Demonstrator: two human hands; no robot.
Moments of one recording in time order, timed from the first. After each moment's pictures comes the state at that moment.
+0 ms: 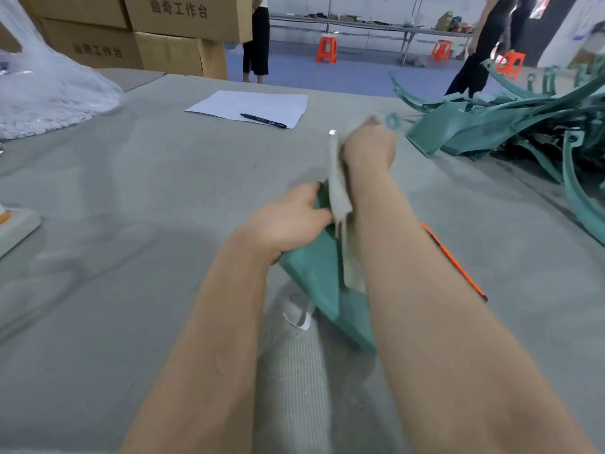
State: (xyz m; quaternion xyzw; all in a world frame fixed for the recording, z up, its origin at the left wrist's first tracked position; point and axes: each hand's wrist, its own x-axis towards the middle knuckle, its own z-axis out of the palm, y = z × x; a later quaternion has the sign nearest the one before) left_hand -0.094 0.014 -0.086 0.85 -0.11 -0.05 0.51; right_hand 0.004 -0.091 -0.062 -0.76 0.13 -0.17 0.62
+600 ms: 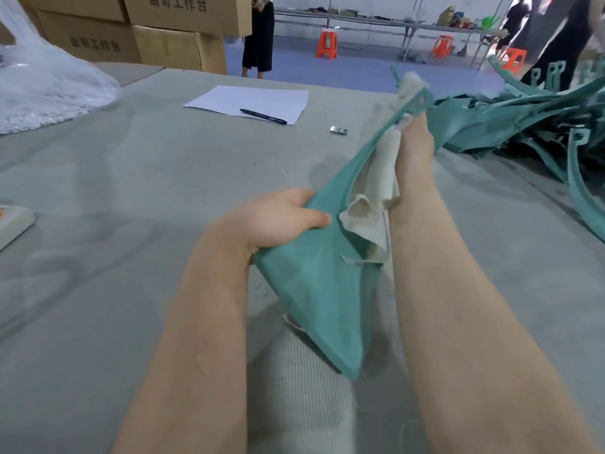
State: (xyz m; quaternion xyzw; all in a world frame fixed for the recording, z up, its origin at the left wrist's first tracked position) left_hand -0.097 0.036 -0.083 0.84 -0.08 -0.17 0.51; right_hand -0.007 -0.124 -0.056 -0.47 0.12 -0.15 0.86
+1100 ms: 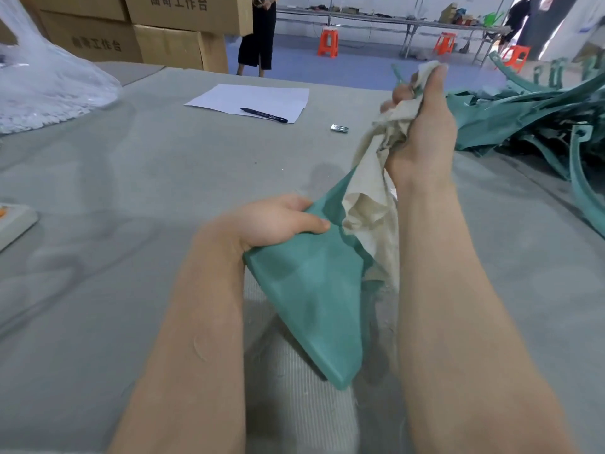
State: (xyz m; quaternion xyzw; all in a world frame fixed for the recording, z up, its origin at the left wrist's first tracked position) left_hand -0.093 0.041 -0.088 0.83 -0.10 -0.22 0.50; right_hand -0.026 -0.119 -0.042 -0.31 -0.05 -0.11 0.94
